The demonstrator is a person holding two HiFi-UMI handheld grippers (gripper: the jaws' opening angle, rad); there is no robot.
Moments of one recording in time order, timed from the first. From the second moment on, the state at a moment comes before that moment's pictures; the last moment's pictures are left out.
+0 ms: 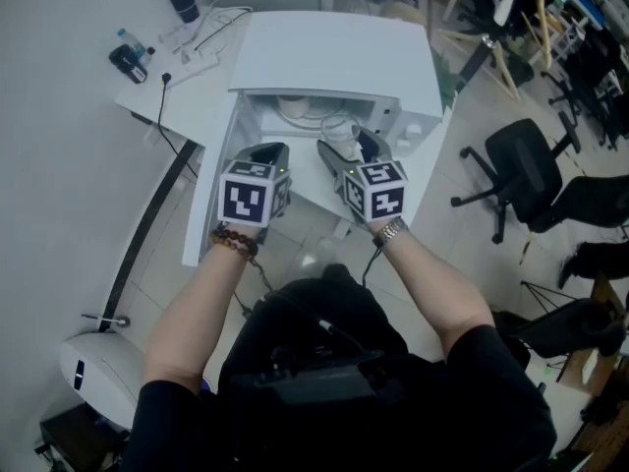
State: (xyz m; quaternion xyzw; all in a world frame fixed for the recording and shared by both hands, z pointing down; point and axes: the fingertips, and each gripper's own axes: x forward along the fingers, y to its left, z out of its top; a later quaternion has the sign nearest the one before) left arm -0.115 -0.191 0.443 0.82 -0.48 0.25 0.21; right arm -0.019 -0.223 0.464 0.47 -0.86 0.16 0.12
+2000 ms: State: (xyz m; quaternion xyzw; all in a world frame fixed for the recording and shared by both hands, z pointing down) left arm -0.130 -0.249 0.499 0.79 -0.48 0.27 0.27; right arm -0.025 -0.361 0.595 0.52 -0.81 0.18 0.18
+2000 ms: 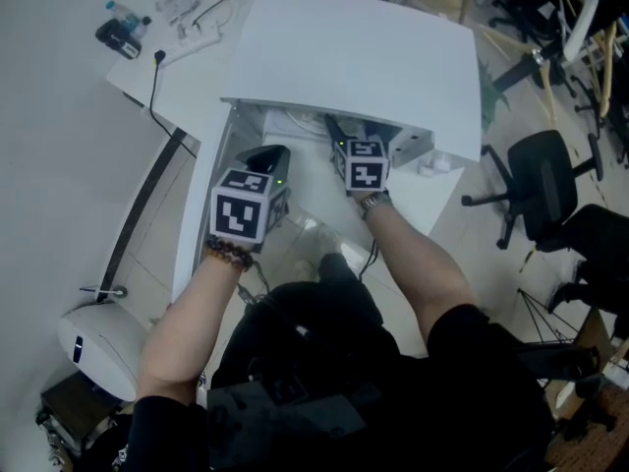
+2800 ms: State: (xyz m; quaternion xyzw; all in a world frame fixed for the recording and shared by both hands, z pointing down) left arm -0.131 -0.249 0.504 0.79 -0.48 0.27 0.27; right arm -0.026 -0.361 0.598 0.52 -0.81 0.19 0.19
